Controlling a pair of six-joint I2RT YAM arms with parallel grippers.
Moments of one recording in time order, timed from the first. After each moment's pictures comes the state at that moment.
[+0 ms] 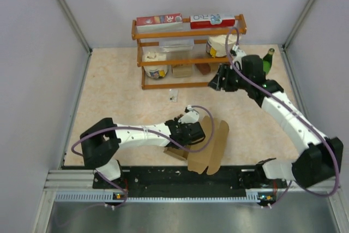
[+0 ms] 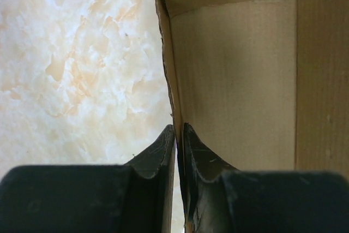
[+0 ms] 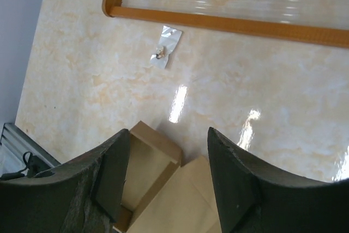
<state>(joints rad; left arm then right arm) -1.21 1.66 1.06 -0.73 -0.72 -0.56 0.35 1.21 1.08 -0.40 -0.30 0.42</state>
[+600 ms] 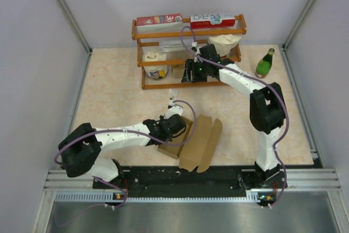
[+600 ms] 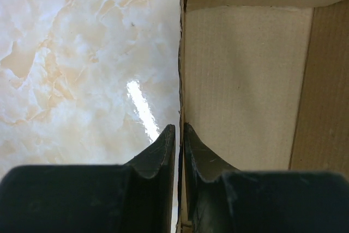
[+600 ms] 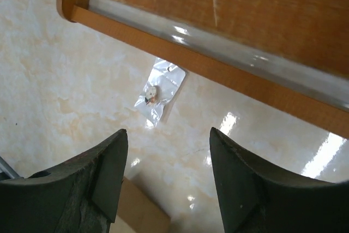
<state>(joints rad) -1.04 1.44 0.78 -0.43 -0.52 -0.49 0.49 1.97 1.63 -0.43 -0.31 0.37</state>
